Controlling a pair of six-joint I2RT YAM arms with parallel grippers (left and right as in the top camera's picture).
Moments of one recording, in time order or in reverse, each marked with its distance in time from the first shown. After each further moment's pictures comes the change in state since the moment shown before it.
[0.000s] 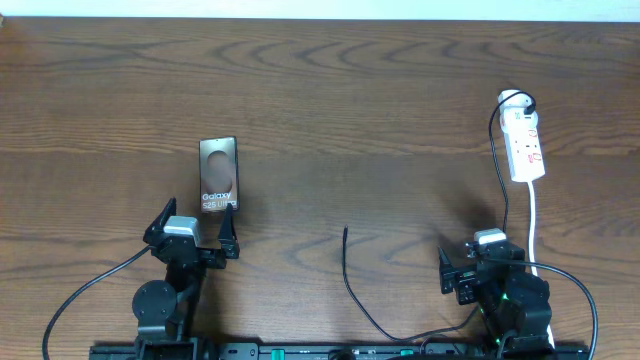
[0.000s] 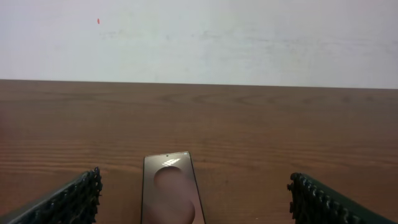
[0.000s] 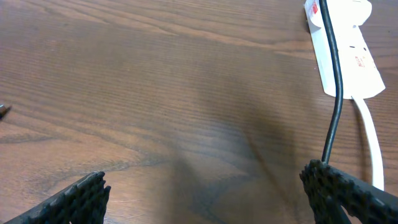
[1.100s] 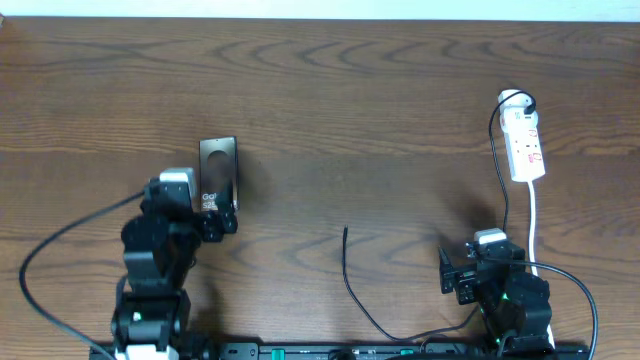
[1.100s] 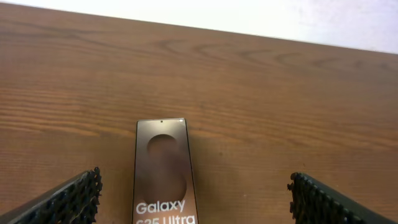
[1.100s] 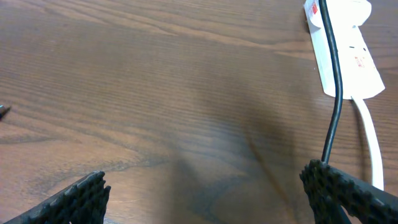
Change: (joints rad) left arm 0.000 0.610 0.375 -0.097 0.004 -0.061; right arm 0.000 0.001 0.000 0.002 0.000 0.000
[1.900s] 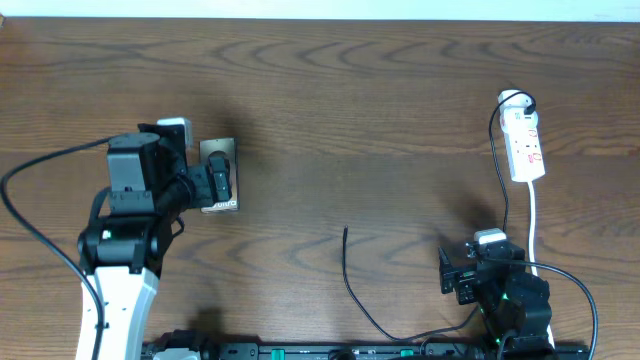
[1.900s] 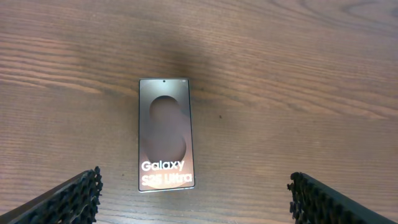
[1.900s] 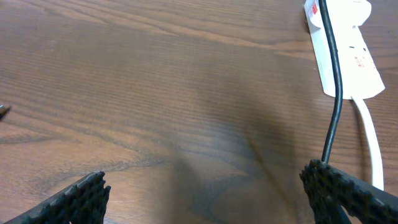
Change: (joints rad) left arm 0.000 0.418 0.545 -0.524 0.000 -0.002; right arm 0.000 0.000 0.000 0.000 0.000 0.000
